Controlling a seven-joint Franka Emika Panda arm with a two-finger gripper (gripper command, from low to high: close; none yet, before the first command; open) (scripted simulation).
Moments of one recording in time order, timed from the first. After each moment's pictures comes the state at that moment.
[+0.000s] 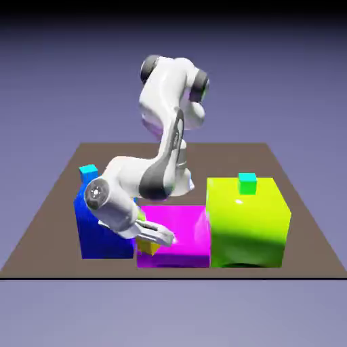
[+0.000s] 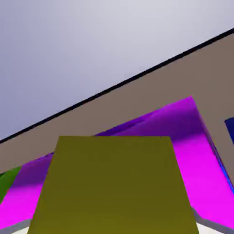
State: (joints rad) arm 0.16 0.54 -0.38 -1.73 0.49 1.63 0.93
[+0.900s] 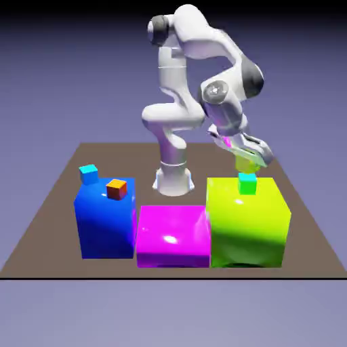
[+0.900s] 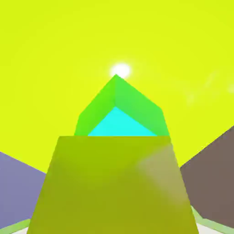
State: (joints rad) arm 0.17 -0.15 0.18 -2.35 0.62 1.93 1.74
